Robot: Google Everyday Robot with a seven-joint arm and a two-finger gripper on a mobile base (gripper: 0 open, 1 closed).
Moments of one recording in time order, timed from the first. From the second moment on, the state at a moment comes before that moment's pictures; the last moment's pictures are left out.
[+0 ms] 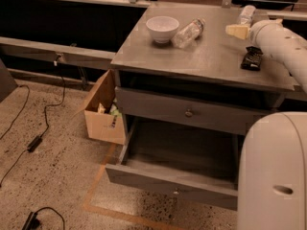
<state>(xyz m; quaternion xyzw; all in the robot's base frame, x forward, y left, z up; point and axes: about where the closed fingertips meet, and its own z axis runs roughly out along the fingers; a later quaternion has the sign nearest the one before) 0.891 -0.389 0.896 -0.03 0.76 -0.06 0.64</state>
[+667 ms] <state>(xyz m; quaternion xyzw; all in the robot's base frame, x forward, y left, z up) 0.940 -0.377 0.889 0.00 0.74 -0.06 0.67</state>
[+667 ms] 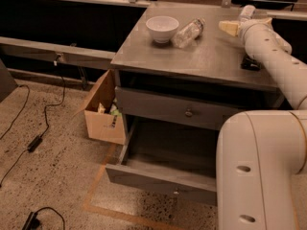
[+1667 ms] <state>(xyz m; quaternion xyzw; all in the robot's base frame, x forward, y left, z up) 0.979 -0.387 0.872 0.04 0.73 -0.07 0.68</state>
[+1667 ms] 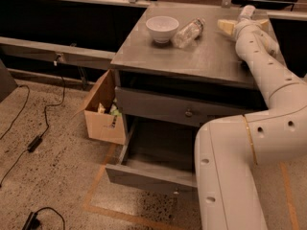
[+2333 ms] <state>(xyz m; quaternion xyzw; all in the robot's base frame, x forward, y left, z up) 0.990 -0.381 0.859 0.03 0.73 -0.07 0.68</state>
